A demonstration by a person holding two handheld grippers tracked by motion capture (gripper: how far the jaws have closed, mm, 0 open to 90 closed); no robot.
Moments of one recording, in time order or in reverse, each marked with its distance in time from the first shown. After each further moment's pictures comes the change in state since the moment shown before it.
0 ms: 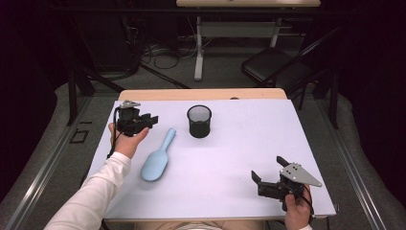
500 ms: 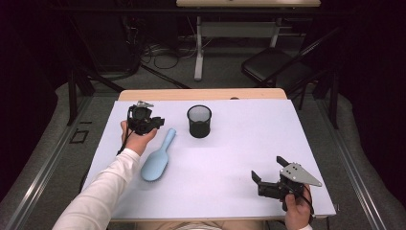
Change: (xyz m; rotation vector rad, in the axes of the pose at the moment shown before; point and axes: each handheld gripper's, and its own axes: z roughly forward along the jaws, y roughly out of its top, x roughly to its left) left arm -0.008 0.002 0.036 0.119 0.021 0.043; right arm -0.001 0.000 0.000 0.002 0.004 -0.001
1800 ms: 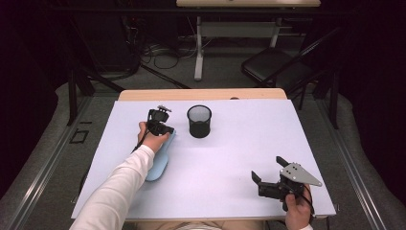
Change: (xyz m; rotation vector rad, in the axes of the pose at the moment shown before) left arm -0.015 0.000 0.060 0.258 -0.010 0.011; right arm -0.001 0.000 0.000 0.002 0.011 -0.005
